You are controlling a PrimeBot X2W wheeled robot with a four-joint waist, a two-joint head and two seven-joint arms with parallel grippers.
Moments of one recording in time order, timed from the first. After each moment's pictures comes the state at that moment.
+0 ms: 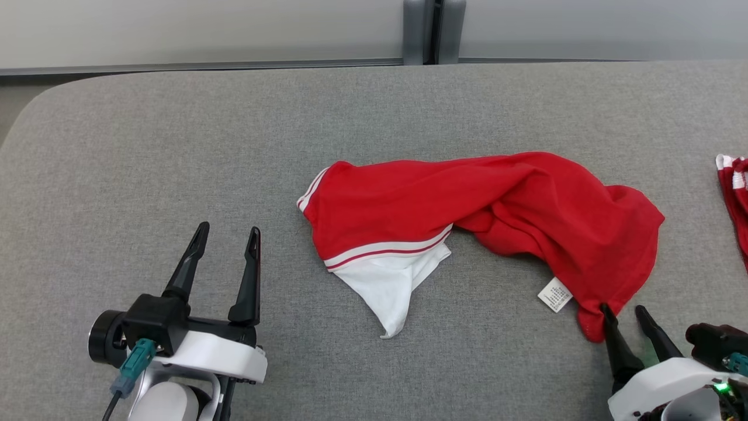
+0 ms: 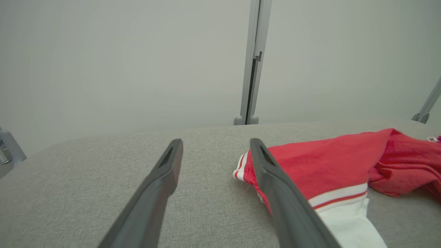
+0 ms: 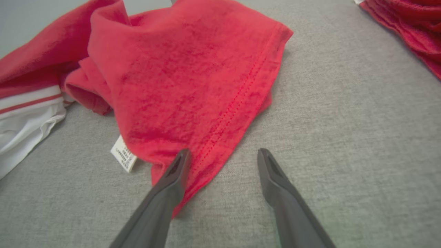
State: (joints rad) left arm -0.14 0.21 -0.30 0.08 -0.34 0.12 -0.24; right arm -0.04 -0.18 0.07 0.35 0.42 0.13 -0.03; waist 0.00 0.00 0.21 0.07
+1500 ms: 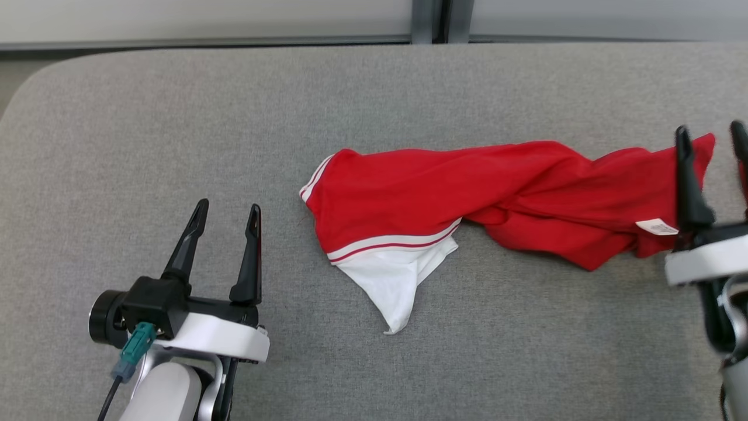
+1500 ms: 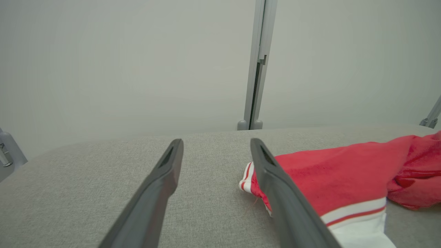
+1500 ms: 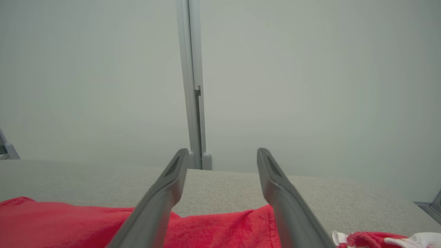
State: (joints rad) left arm -0.21 0.18 -0.29 0.11 -0.32 0.11 -0.26; right arm -0.41 -0.35 0.07 0.31 0.34 0.13 -0.22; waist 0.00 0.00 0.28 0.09
